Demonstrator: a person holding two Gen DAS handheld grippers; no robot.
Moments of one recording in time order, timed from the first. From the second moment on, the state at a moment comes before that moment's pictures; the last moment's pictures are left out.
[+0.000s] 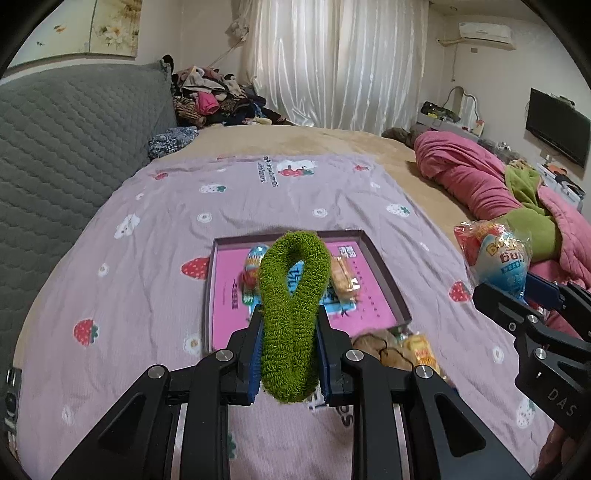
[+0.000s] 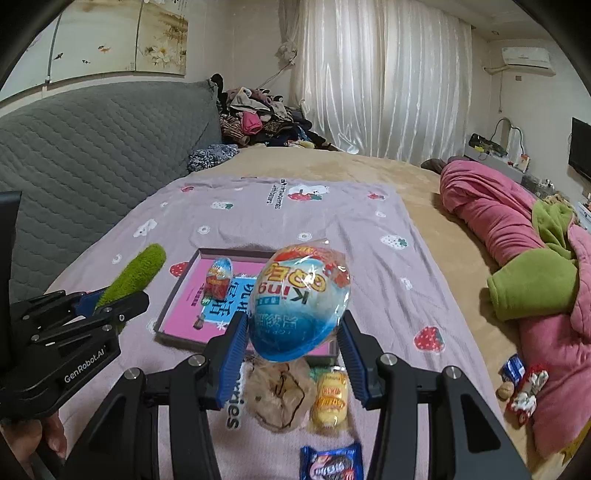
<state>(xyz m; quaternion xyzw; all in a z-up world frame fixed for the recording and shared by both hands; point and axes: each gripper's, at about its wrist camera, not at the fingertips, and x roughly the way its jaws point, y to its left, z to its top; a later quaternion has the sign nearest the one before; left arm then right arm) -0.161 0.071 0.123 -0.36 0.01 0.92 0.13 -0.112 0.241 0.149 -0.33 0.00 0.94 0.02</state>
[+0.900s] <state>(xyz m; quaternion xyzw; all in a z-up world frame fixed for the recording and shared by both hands) -0.286 0.121 0.052 -0.38 0.04 0.91 0.13 -0.236 0.281 0.091 -0.35 0.00 0.94 0.01</state>
